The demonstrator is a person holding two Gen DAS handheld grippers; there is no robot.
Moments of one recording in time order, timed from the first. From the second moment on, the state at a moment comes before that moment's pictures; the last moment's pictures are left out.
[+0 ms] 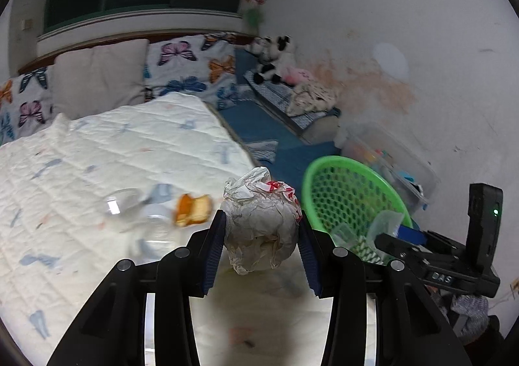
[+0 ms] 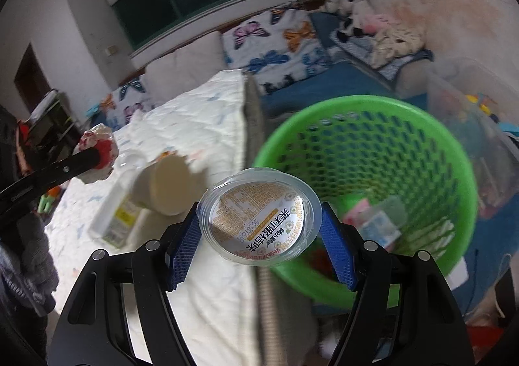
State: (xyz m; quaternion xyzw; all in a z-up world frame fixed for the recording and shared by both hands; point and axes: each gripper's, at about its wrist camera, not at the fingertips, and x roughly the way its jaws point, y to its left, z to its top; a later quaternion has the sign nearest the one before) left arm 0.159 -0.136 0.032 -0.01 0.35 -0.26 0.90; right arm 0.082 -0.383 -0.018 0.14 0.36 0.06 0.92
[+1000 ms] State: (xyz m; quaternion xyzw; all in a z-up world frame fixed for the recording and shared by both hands) left arm 0.180 -0.280 -0.012 0.05 0.41 -0.33 0.85; right arm 0.059 -0.455 -0.034 0.12 0.35 -0.03 0.93
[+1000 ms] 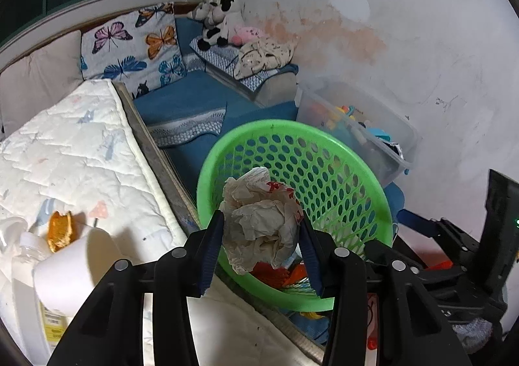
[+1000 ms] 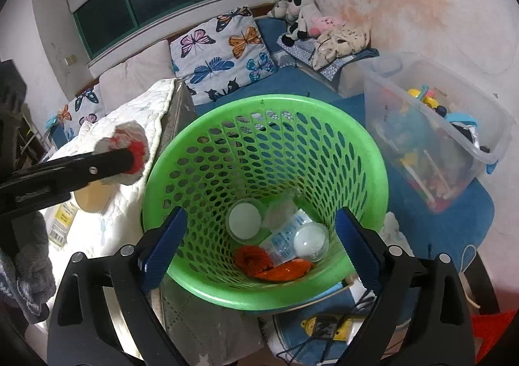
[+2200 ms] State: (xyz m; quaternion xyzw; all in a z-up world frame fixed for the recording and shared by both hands) left arm 0.156 -0.176 -0.006 0.05 0.38 -0.24 0.89; right arm 0.060 -0.396 -0.022 0.10 0.34 0.01 0.94
